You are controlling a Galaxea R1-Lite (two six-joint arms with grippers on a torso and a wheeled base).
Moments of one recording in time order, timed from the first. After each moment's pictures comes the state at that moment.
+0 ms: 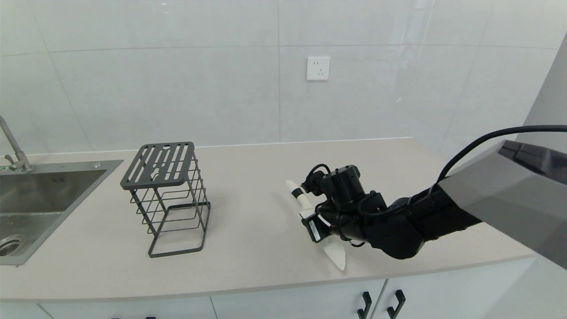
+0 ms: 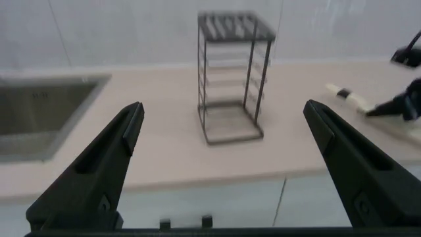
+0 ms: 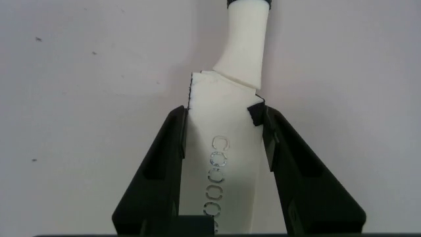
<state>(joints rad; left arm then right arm) 0.00 0.06 -0.16 -0.16 -0.06 -0.01 0.68 2.20 -1.10 -0.40 -0.11 0.00</state>
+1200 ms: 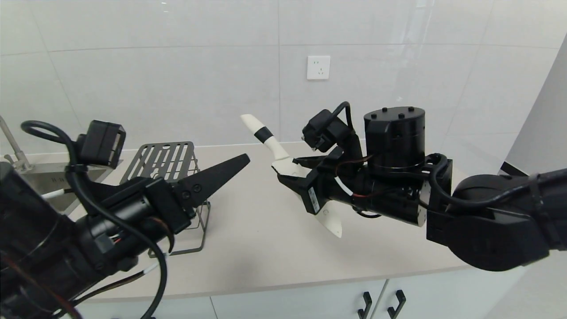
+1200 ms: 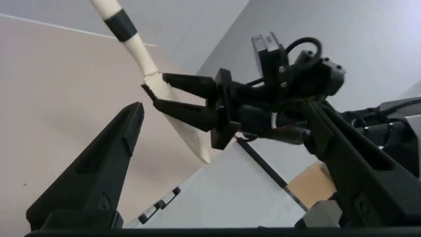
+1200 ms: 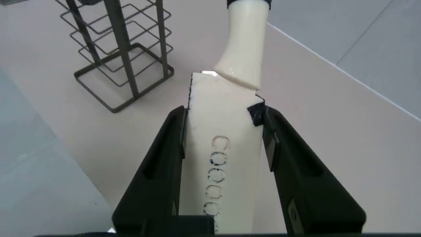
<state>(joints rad) -0.65 1.45 -0.38 -1.23 -0.18 -0.68 0.80 1.87 -1.05 -0.52 0.03 -0.17</state>
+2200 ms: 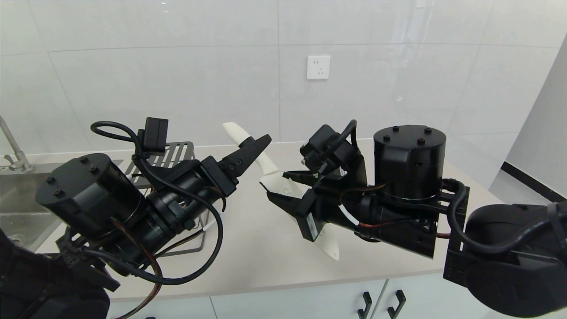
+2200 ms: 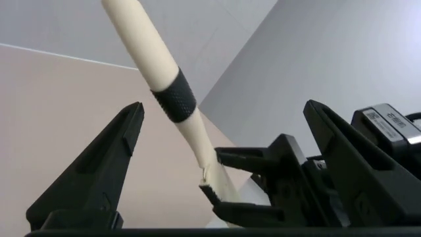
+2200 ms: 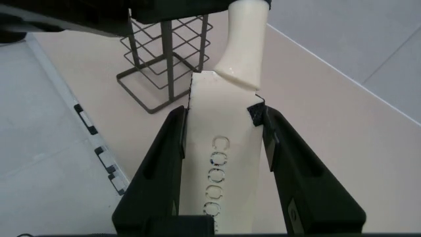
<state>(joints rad) -0.62 1.74 -0.48 -1.49 -0.13 -0.68 0.88 1.83 -0.92 -0.66 0.06 -0.16</state>
